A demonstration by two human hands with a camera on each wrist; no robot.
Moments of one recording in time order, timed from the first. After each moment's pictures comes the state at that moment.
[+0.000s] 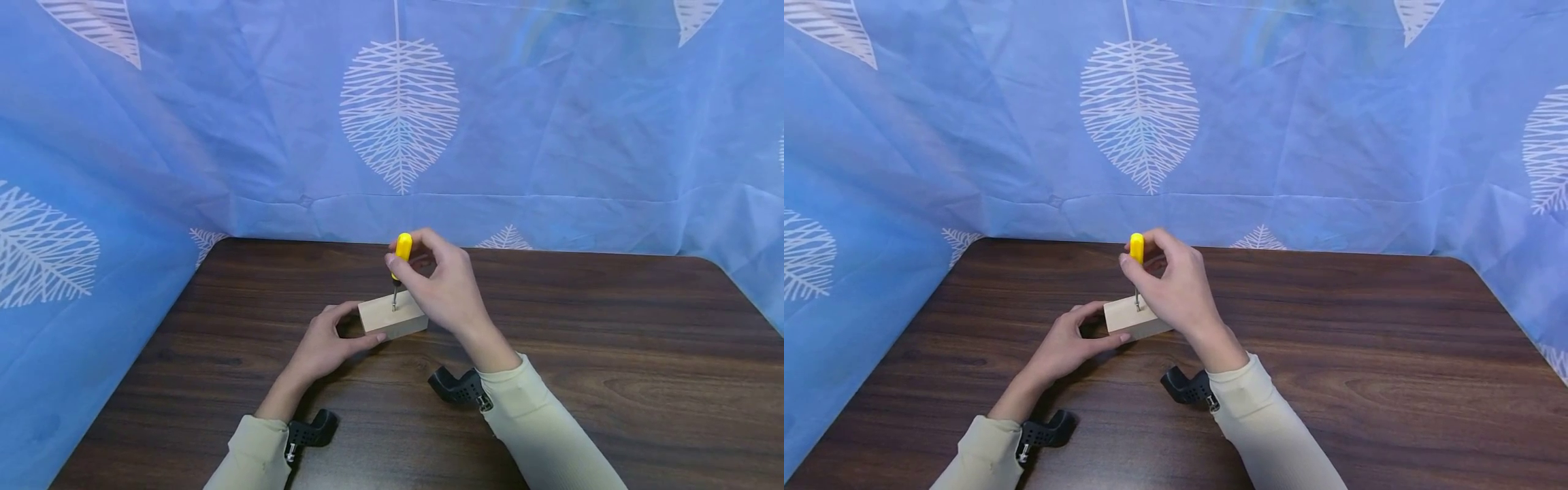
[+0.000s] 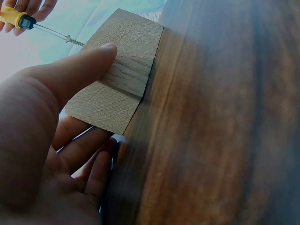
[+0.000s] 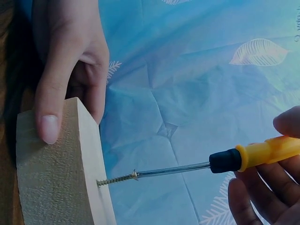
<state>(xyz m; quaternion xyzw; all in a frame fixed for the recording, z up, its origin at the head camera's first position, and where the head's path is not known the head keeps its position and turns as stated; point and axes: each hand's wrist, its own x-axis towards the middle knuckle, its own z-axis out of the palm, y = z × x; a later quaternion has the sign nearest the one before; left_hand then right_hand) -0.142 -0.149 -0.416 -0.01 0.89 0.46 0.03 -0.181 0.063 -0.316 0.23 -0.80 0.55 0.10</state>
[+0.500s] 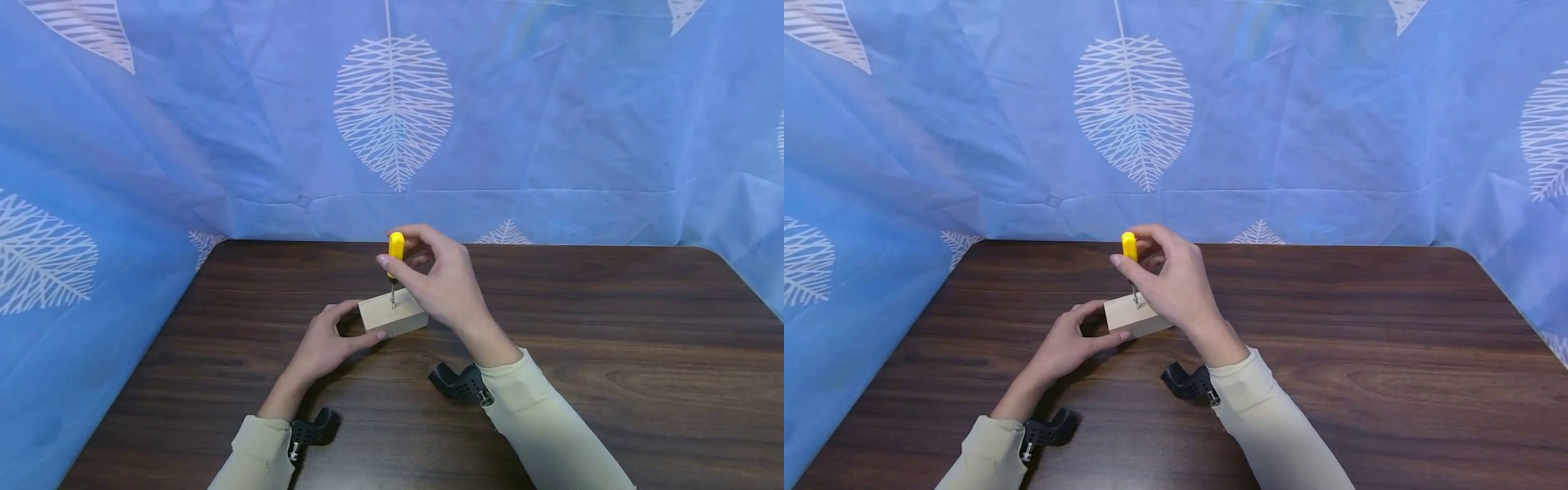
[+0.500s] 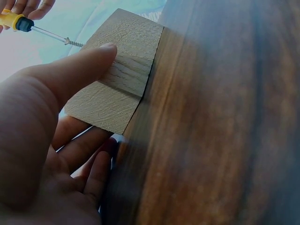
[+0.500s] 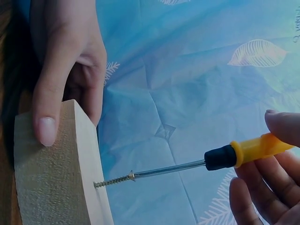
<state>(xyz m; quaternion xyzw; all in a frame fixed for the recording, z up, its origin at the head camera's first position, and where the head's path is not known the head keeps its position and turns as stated) -0.143 -0.149 -0.418 0.01 0.89 0.46 0.03 -0.180 0.065 -0.316 0.24 -0.80 0.55 0.11</state>
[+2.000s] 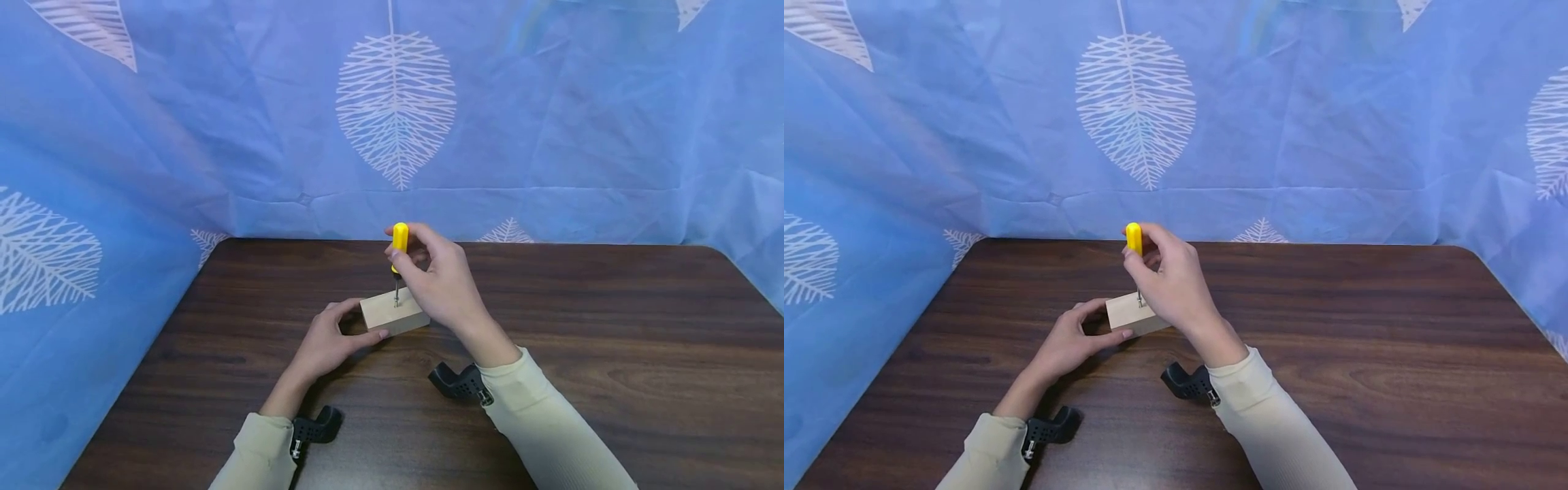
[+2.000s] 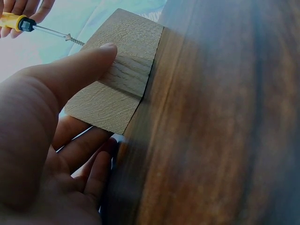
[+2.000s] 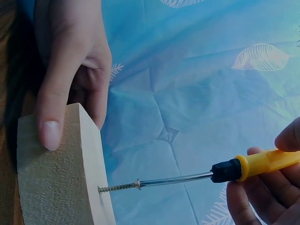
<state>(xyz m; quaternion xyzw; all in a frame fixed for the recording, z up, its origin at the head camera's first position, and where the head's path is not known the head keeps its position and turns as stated) -0.141 -0.149 -0.415 0.00 0.89 0.46 0.03 -0.178 0.059 -0.315 0.23 -0.80 0.55 0.08</state>
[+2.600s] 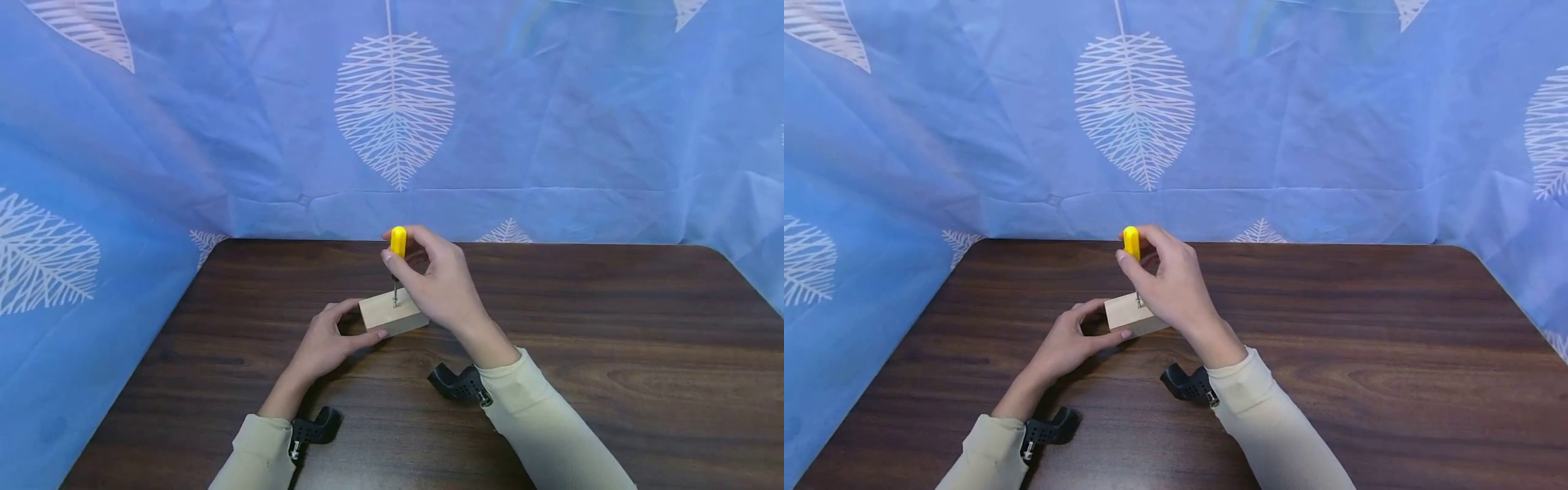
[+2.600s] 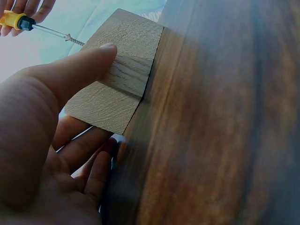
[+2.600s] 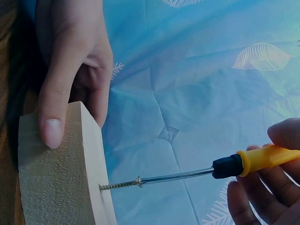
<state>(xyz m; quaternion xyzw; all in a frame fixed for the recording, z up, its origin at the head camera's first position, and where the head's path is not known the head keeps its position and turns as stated) -0.142 -0.149 -0.416 0.00 0.89 0.46 0.03 -0.178 0.060 -0.318 0.25 -0.80 0.54 0.10</state>
